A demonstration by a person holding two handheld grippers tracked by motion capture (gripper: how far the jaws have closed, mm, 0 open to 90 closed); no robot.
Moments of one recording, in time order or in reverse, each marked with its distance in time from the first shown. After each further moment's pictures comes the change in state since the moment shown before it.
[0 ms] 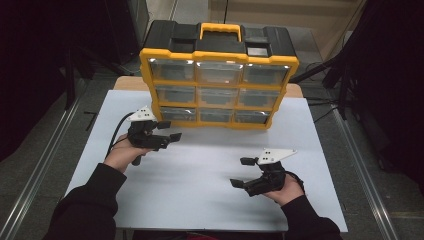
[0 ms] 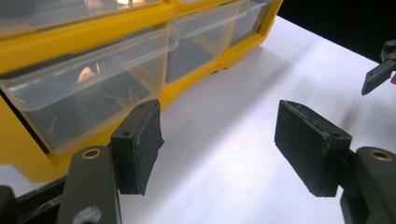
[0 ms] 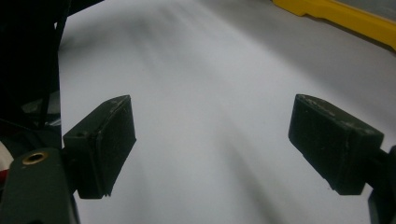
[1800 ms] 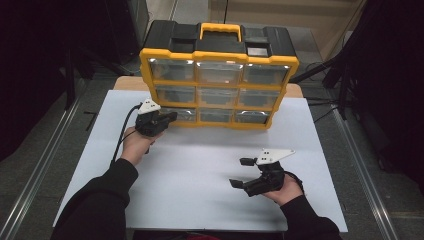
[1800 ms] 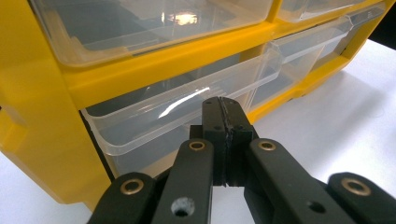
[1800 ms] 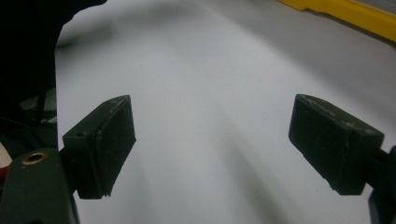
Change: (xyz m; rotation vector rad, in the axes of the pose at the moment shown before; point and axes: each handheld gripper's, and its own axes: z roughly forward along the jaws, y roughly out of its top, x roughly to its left) left arm 0.028 0.005 0.036 -0.072 0.223 -0.022; right arm -0.001 -0.001 0.003 0.014 -0.002 -0.007
